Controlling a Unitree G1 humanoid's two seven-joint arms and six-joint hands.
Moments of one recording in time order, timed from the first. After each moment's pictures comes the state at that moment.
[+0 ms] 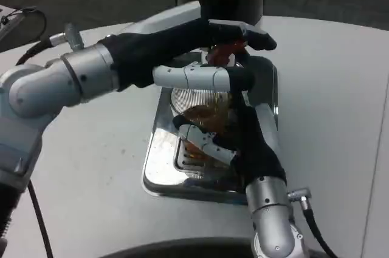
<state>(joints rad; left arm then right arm) -0.95 0.61 -0.16 0.29 0.07 -0.32 -0.73 -0.53 0.10 0.21 0.32 -0.36 0.02 -0.31</state>
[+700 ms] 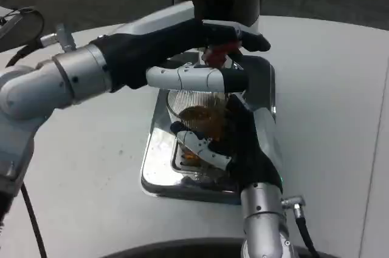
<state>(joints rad) -0.92 0.63 -0.13 0.24 0.07 -0.29 -0.75 -0.53 0.10 0.27 0.35 -0.40 0.03 -0.44</state>
